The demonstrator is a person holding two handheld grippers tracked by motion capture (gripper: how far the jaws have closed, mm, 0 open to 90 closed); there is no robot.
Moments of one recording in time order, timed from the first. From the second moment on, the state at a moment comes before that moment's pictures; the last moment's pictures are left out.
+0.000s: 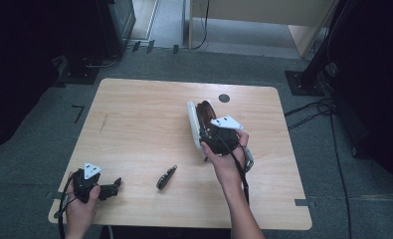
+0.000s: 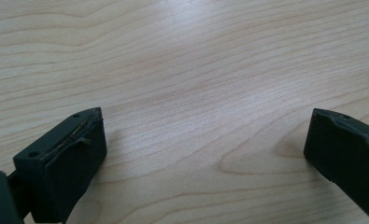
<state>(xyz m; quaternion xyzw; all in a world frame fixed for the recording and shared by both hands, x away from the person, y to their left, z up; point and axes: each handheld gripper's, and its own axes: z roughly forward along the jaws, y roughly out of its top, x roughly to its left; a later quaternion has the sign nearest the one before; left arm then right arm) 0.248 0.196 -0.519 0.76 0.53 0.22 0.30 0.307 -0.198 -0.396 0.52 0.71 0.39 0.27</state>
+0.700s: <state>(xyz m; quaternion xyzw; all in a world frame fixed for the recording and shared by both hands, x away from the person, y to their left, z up) 0.248 0.196 -0.519 0.76 0.53 0.22 0.30 0.228 -0.161 -0.425 0.56 0.67 0.41 0.27</state>
